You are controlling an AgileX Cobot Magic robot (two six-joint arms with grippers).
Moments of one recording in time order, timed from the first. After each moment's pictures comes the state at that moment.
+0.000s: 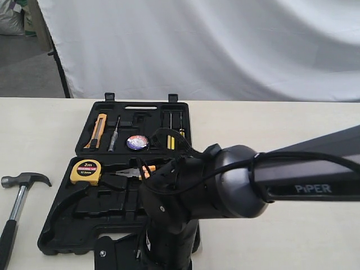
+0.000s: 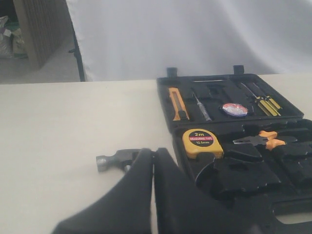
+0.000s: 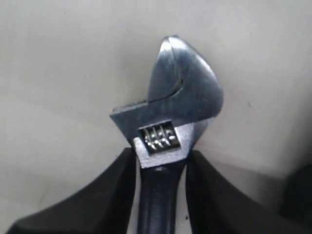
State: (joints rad) left arm 0.03 0.00 0.00 -0.02 0.27 0.01; right arm 1.12 1.95 -1.15 0.12 0.79 -0.96
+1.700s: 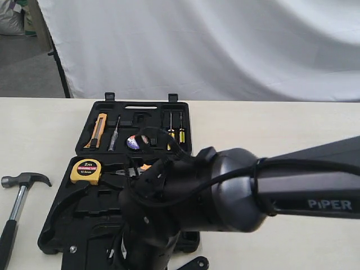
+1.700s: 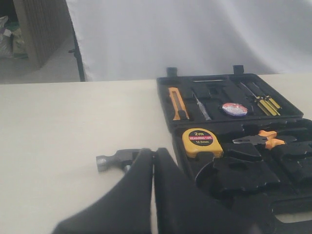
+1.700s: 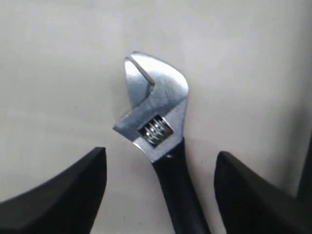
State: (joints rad) left arm 0.03 0.00 0.00 -0.02 0.27 0.01; right arm 1.20 1.92 -1.18 0.14 0.72 -0.80
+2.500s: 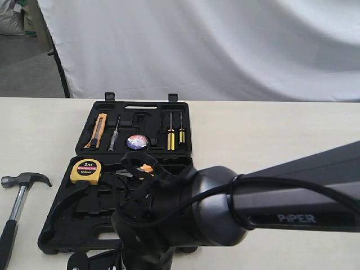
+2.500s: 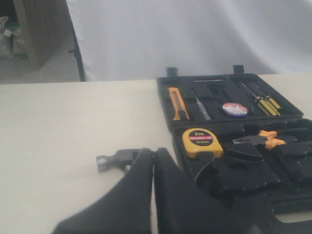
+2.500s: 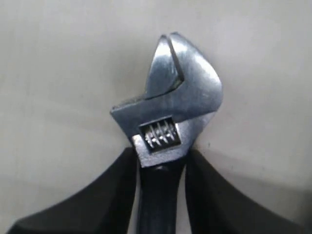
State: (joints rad) left arm 0.03 0.00 0.00 -0.02 0.27 0.01; right arm 1.21 1.98 -1.18 0.11 0.73 -0.81
